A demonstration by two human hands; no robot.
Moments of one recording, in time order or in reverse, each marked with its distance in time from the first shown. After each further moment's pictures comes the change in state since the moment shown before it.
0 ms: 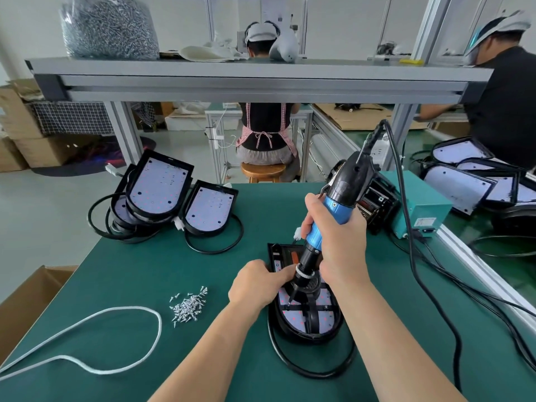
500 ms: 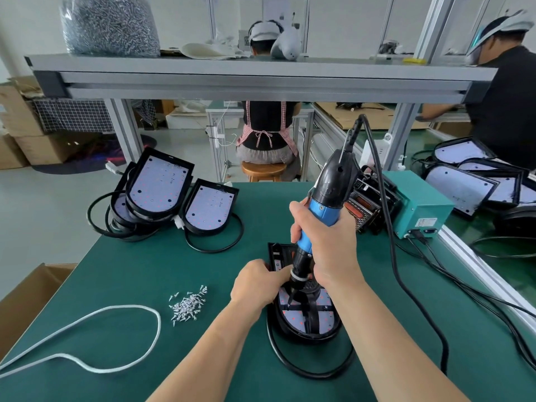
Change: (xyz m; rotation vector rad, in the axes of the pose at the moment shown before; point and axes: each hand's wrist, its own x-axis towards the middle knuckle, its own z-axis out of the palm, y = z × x) left_hand 0.000 0.001 0.004 -0.102 -0.008 0.023; right_hand -0.002 0.004 0.007 -0.038 -0.149 -0.011
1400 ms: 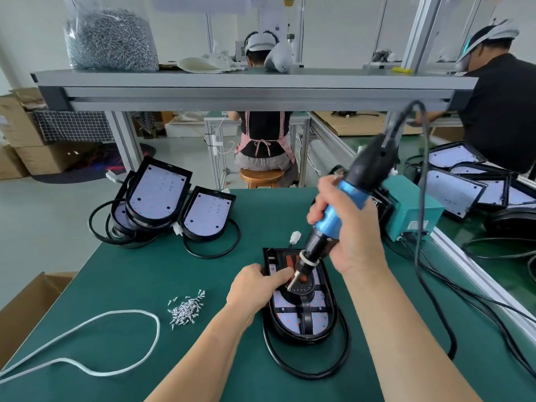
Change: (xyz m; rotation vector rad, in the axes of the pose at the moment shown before) left_hand -0.004 -0.004 -0.004 -0.041 -0.009 -0.013; right_hand 0.015 -0.040 -0.023 0.222 -0.064 -0.022
